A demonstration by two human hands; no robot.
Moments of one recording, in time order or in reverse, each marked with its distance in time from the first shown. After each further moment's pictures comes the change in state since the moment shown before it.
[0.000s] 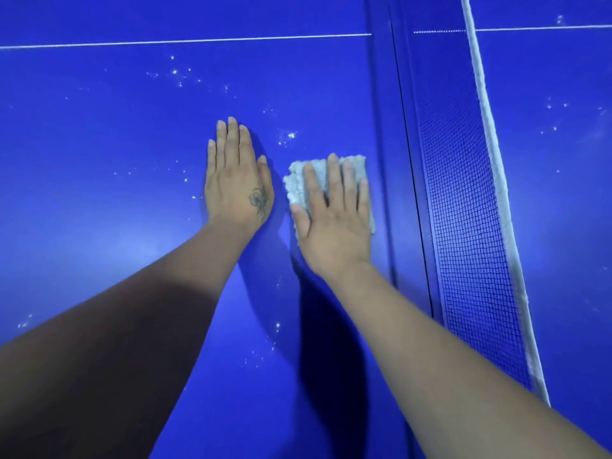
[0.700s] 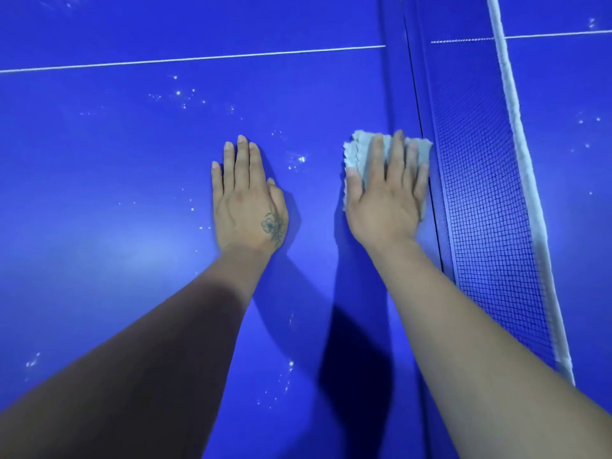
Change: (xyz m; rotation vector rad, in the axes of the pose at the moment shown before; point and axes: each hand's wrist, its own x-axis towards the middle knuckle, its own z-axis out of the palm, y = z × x) left_hand 0.013 0.002 0.010 0.087 -0.003 -0.041; right_hand 0.081 0.043 -0.006 0.003 0.078 0.264
